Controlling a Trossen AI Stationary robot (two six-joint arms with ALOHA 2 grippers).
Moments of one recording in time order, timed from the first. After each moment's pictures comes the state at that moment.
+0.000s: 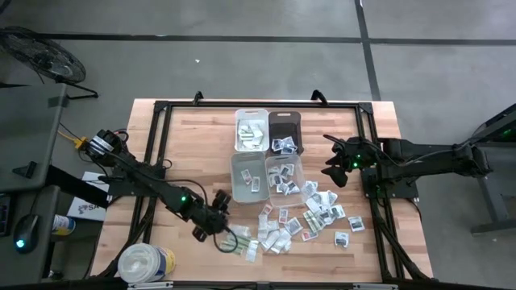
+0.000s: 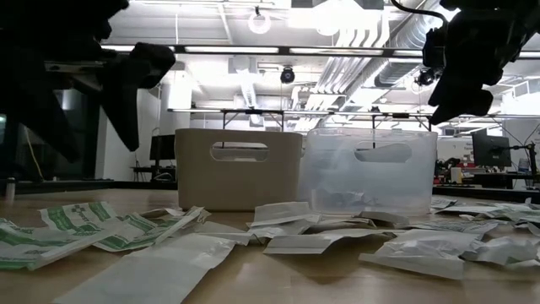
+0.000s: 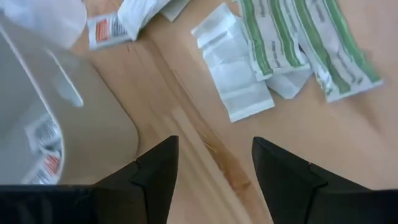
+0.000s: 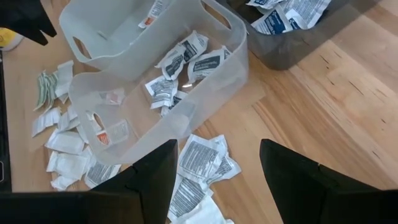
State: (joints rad) left arm -0.56 1.54 0.88 -0.38 -0.26 0.15; right arm -0.11 0.71 0.54 -0.63 -0.03 0.58
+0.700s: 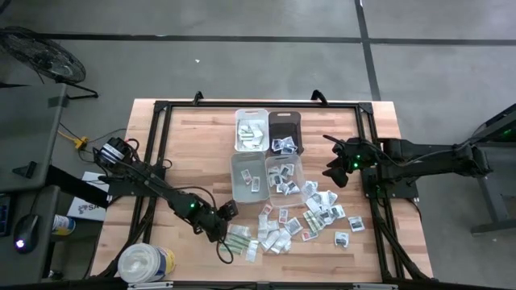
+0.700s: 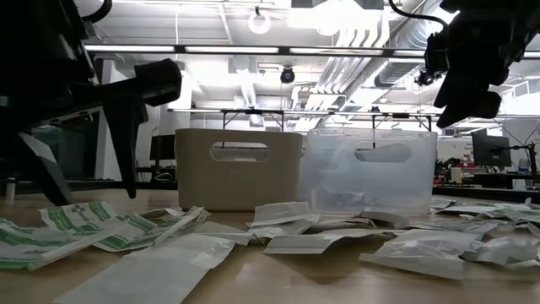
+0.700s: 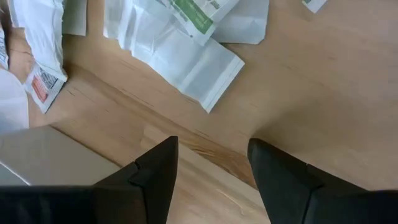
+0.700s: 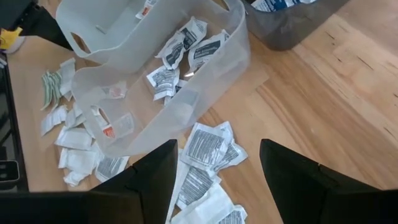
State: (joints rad) left arm -0.56 1.70 0.89 -0.34 -0.25 0.69; right arm -0.11 0.71 0.54 -0.66 -0.07 0.65
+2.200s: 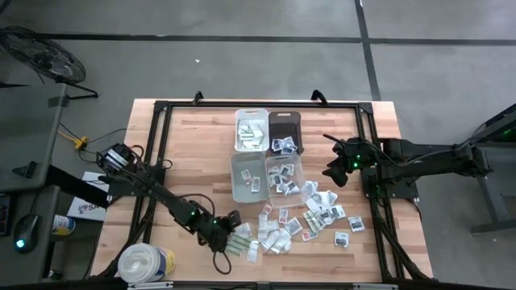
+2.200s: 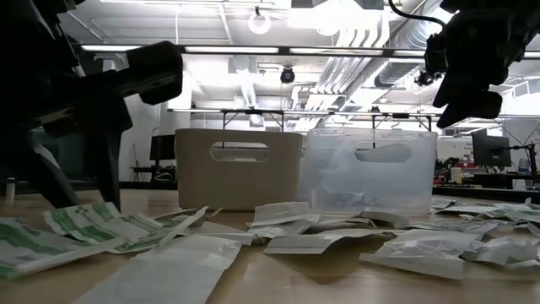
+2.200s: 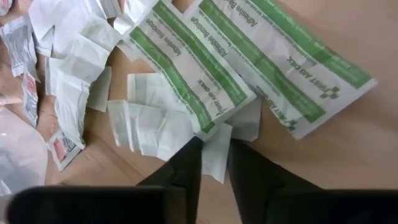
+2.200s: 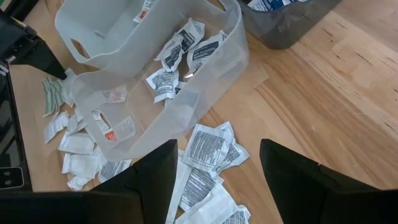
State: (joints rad) left arm -0.62 1.80 0.89 -0.11 -0.25 0.64; right arm -0.11 0.71 0.54 -0.66 -0.06 0.68
